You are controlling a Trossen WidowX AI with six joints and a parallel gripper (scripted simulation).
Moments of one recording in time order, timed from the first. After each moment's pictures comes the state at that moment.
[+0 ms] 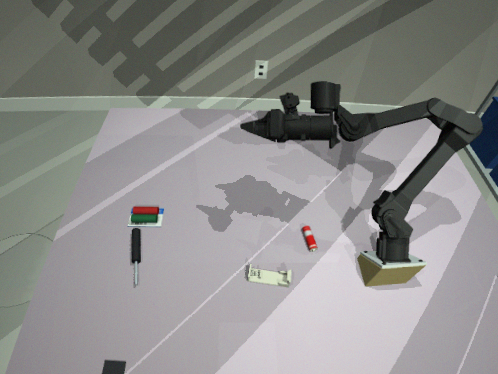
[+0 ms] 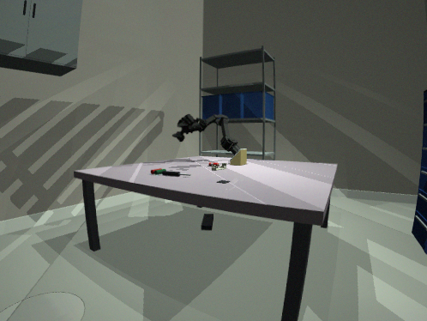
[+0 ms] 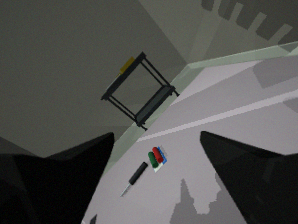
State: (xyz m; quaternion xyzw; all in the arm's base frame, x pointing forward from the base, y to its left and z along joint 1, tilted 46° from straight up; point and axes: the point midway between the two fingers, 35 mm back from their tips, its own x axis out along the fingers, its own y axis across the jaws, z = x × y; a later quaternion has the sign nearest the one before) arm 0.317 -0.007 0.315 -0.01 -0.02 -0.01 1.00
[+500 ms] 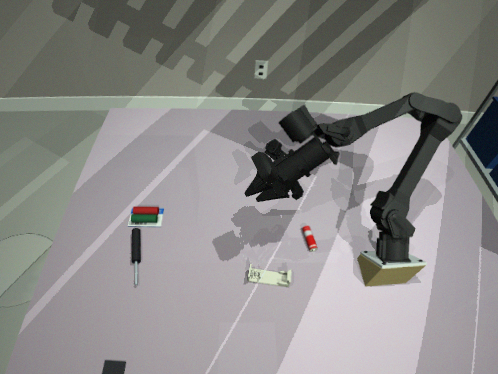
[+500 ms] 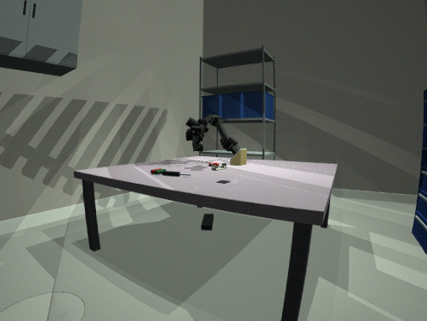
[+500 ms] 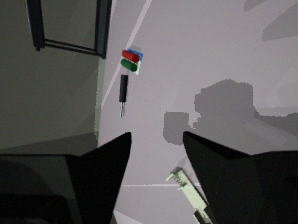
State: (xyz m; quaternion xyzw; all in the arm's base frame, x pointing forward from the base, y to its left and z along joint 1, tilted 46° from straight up) arm 0.309 0.011 0.168 0.23 0.27 -0.14 0.93
